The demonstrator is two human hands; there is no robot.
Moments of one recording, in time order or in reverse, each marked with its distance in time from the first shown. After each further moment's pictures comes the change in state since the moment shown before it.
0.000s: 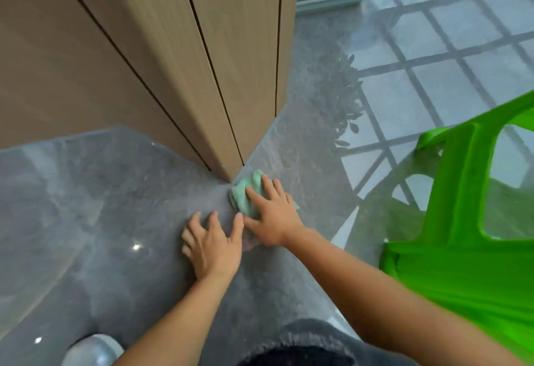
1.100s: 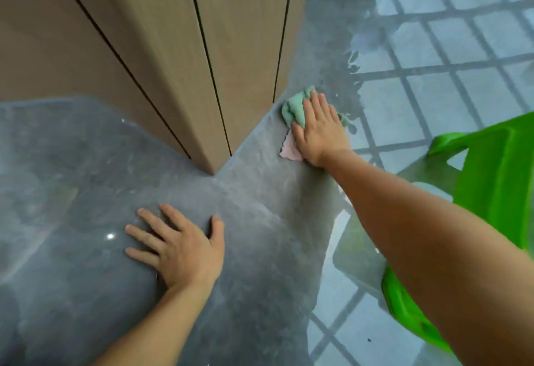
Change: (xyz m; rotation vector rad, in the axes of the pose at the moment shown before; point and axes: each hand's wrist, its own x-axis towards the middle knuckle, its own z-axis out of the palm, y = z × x) left_hand 0.013 -0.006 0.038 0.180 0.054 -0.116; right_hand 0.117 0.113 -0.099 -0.402 0.347 0.054
